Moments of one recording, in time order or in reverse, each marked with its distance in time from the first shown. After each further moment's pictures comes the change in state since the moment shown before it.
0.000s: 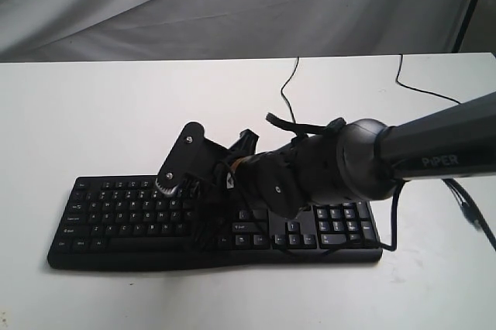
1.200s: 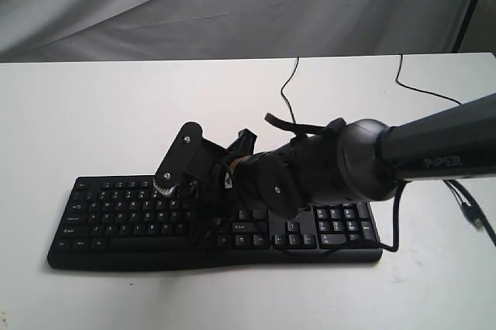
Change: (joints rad) left arm 0.000 0.000 0.000 0.000 0.000 0.000; right arm 0.004 -0.008 0.000 0.000 0.000 0.000
